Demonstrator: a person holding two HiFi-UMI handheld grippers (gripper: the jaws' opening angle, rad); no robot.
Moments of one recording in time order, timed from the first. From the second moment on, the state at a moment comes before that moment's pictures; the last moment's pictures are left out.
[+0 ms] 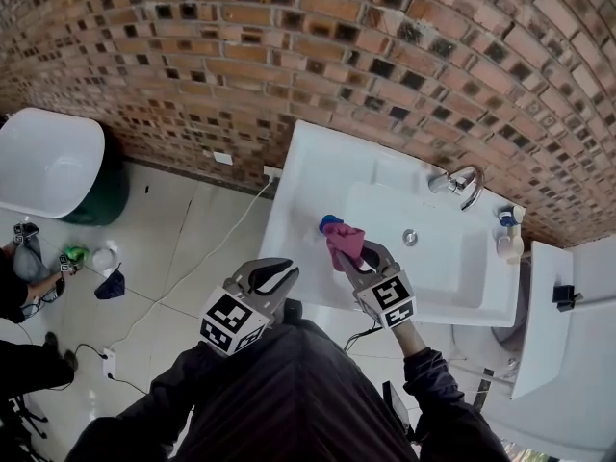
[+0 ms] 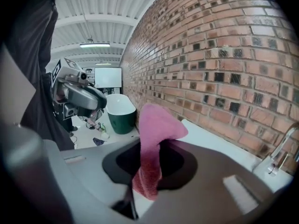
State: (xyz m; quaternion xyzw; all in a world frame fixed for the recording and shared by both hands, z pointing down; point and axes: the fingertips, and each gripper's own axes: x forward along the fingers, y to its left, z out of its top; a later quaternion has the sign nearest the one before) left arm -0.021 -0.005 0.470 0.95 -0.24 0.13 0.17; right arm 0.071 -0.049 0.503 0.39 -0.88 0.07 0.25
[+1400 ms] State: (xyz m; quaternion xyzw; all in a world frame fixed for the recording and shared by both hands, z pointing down) left arm -0.045 -0.007 0.472 0.93 -0.28 0.16 0.17; right arm 0.047 -0.041 0.675 0.33 -0.84 0.21 0.38
